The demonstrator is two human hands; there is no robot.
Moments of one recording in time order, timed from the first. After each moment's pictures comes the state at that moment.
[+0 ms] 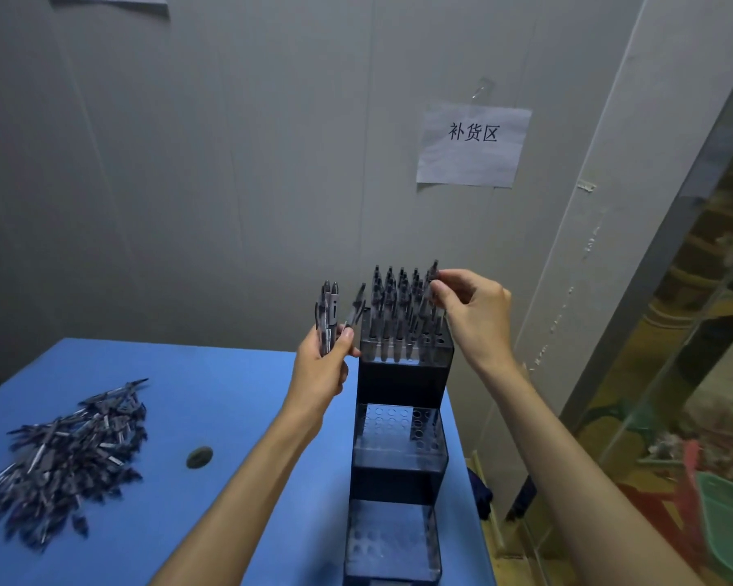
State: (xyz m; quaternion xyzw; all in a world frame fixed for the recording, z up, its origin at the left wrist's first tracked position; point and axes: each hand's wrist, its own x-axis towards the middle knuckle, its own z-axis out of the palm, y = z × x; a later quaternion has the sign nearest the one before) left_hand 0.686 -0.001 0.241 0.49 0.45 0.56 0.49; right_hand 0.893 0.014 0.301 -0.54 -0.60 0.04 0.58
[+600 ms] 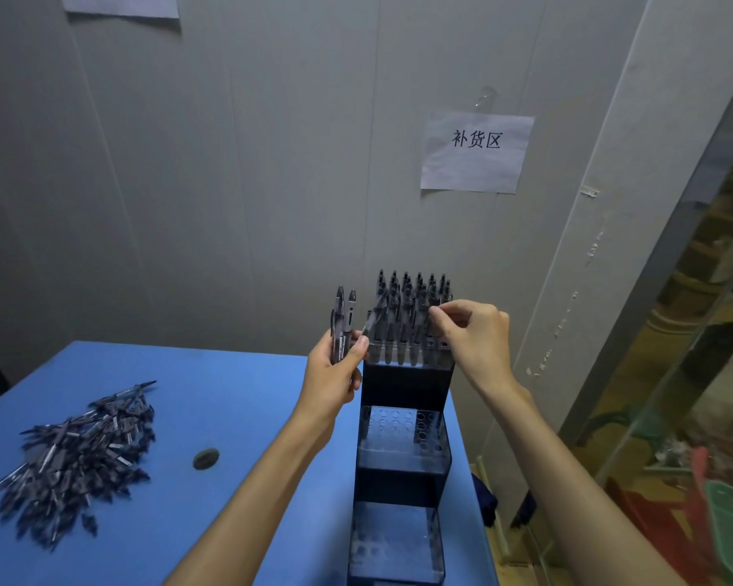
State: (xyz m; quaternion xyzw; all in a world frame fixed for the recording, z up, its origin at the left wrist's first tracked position) left_hand 0.692 -0.012 0.241 0.49 0.42 0.56 0.51; right_hand 0.893 0.002 0.284 -0.59 -0.61 0.06 0.52
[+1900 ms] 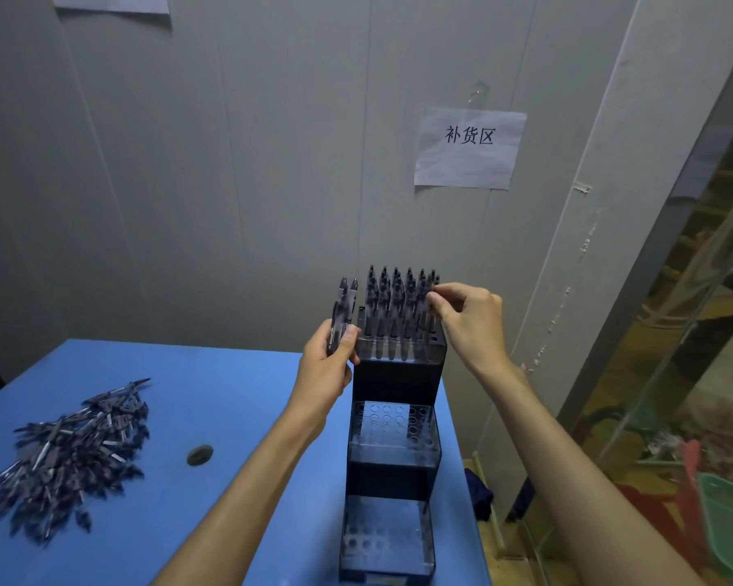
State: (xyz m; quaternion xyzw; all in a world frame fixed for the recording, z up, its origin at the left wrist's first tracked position) left_hand 0.697 -0.014 0.247 0.54 0.44 0.54 0.47; right_hand 0.907 0.012 0.293 -0.57 -0.64 0.03 0.52
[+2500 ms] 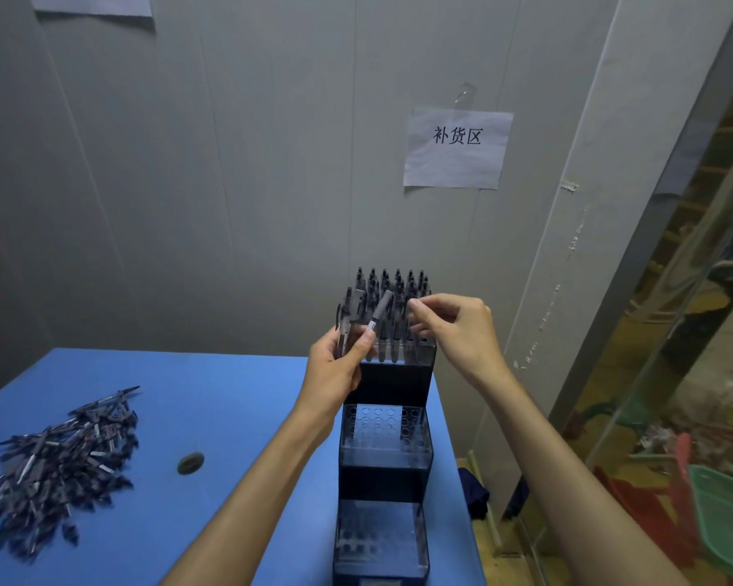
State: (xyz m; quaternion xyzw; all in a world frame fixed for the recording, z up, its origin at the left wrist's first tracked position) left_hand 0.720 -0.020 0.255 0.52 0.39 0.56 0.52; right_hand 0.906 -0.012 0.295 -0.53 -0.62 0.20 0.54
